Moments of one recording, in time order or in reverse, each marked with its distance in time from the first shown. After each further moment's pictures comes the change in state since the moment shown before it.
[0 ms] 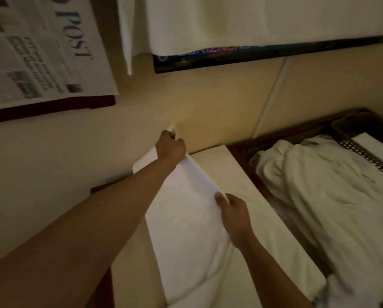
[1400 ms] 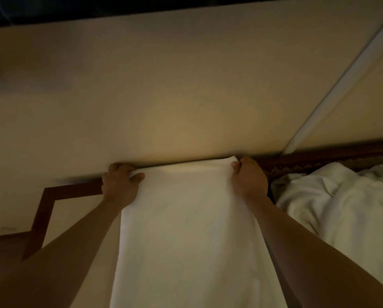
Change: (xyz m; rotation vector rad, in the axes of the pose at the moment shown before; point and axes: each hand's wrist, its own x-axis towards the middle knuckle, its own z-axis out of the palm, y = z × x) left_hand 0.091 -0.166 0.045 0.736 0.176 -0.145; right_hand 0.356 0.057 -0.009 -0.784 -0.078 -0.337
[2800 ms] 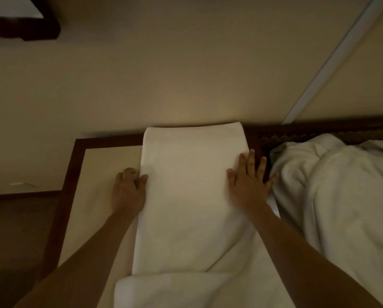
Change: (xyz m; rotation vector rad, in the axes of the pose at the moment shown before) left_hand -0.180 -0.046 -0.023 -0.227 0.046 -0.060; right_hand -0.157 0.010 -0.010 -0.277 -0.268 0.014
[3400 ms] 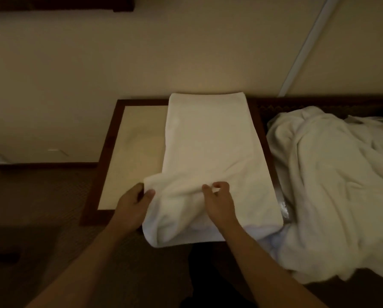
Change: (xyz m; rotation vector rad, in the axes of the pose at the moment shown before) left_hand -0.274 -0.066 -0.114 -0.340 -0.263 -0.045; right_hand -0.312 -0.034 0.020 1.009 -0.208 0.140
